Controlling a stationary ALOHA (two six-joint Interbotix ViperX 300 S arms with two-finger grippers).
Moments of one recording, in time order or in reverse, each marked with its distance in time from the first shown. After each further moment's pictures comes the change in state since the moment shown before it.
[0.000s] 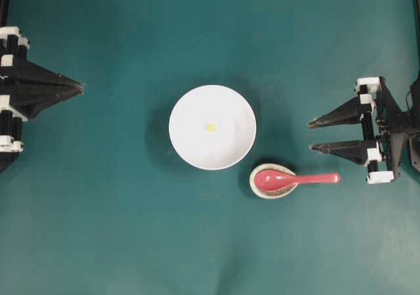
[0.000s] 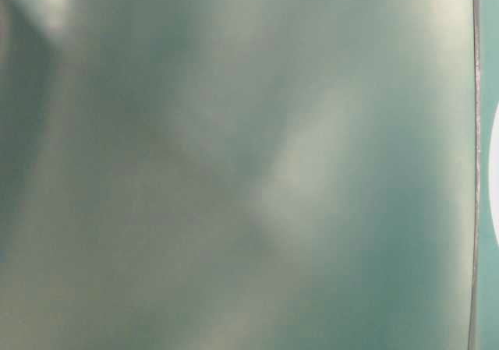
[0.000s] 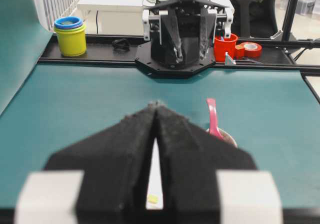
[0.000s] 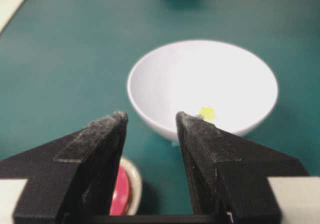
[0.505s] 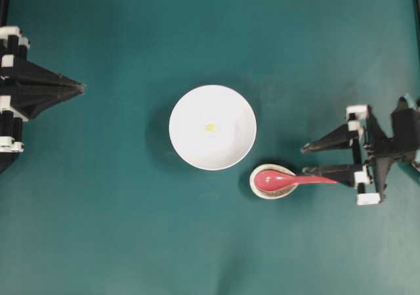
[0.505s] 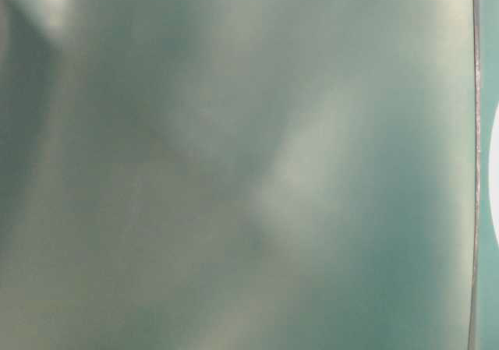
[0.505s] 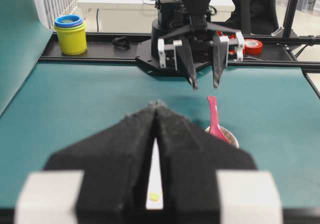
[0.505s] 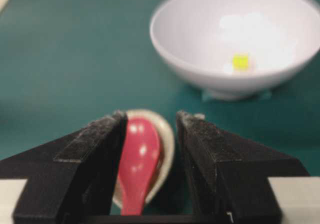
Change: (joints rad) left arm 0.002 0.000 0.000 0.003 0.006 0.002; right arm 0.250 0.410 0.015 0.261 -0.379 0.000
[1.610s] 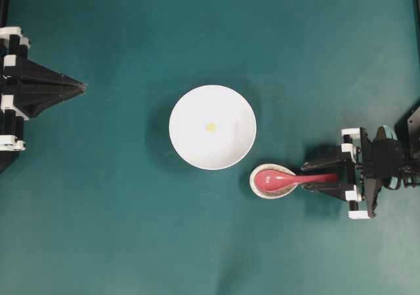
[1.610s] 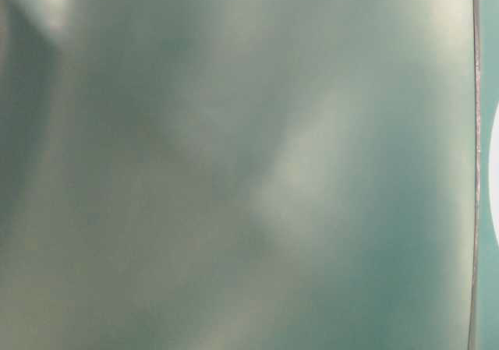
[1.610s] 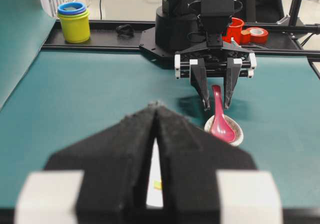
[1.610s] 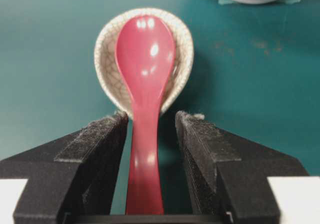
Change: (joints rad) left arm 0.011 0.000 0.000 0.000 0.032 0.002; right arm 0.178 0.304 -0.014 0.153 -0.115 0.067
